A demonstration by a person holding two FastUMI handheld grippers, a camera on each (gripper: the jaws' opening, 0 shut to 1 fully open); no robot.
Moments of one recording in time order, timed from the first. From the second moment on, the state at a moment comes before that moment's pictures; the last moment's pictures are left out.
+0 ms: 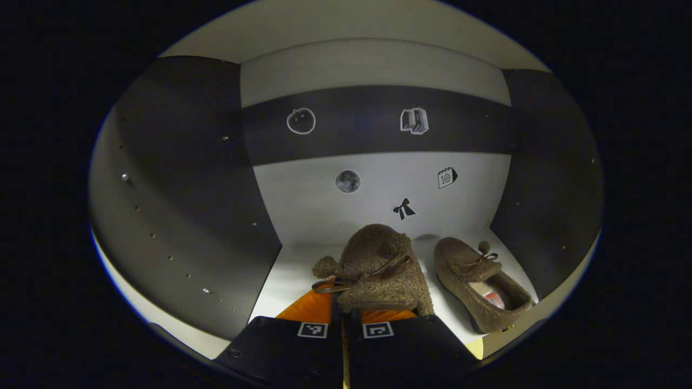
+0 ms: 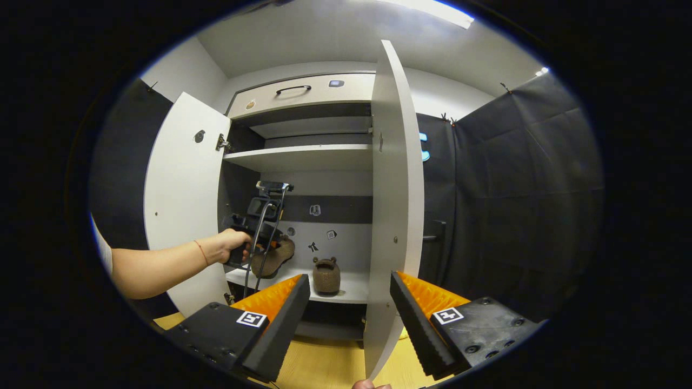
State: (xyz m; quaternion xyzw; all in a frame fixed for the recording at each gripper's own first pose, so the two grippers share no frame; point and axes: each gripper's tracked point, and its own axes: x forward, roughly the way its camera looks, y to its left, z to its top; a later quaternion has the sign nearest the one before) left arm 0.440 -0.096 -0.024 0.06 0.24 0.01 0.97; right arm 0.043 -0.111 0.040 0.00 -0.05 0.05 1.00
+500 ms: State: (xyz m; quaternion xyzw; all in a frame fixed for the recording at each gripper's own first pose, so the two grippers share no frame) left arm 0.471 -0.095 -0.085 0.07 0.32 0.02 0.95; right arm 0.040 -0.115 0.032 0.02 -0.04 0.05 1.00
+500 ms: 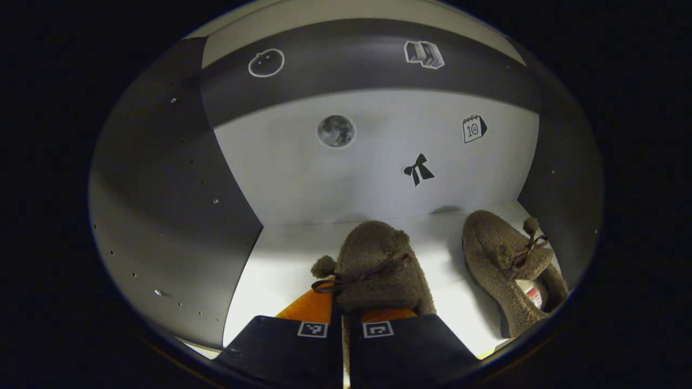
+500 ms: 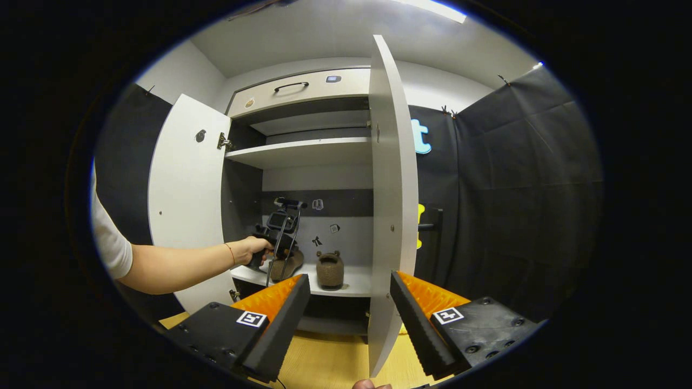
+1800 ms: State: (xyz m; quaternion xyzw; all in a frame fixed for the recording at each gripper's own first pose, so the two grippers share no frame) left arm 0.271 -0.132 0.058 0.08 0.09 -0.08 0.99; right arm -0.002 -0.147 0.038 0.02 -0.02 -0.03 1.00
